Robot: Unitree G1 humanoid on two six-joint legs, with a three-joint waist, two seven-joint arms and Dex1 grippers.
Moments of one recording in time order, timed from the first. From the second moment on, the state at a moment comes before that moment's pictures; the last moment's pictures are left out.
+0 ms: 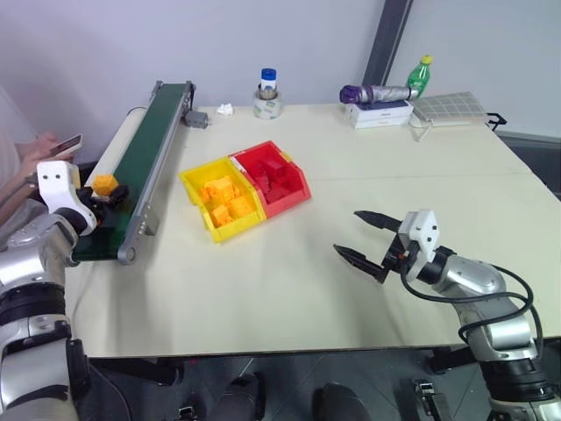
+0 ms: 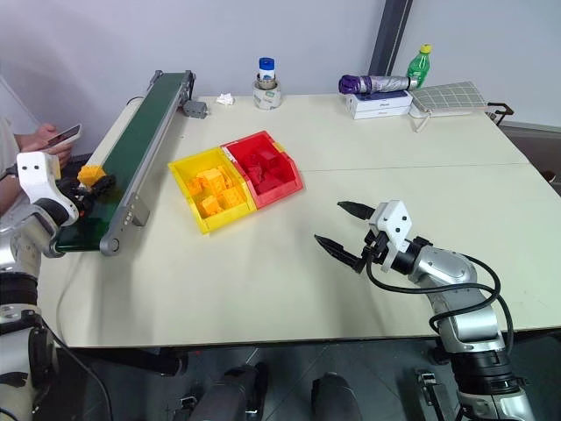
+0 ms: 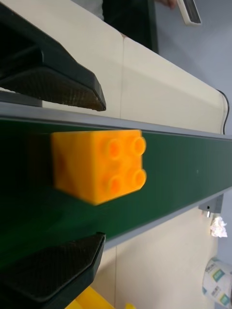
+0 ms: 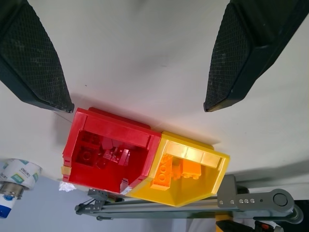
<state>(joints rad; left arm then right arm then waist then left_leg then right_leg) -0.64 0.74 0.38 0.59 -0.37 0.40 -0.48 -0.21 -0.58 -0.08 -0.16 0.41 0.14 0.87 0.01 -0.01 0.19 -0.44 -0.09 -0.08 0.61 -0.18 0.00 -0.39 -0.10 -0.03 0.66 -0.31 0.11</state>
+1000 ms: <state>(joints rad) -0.71 0.36 0.14 0.19 -0.34 0.46 -0.36 -0.18 -0.58 -0.09 -0.18 0.41 0.16 0.85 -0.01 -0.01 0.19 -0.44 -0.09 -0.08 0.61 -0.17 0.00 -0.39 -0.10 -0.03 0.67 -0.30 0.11</state>
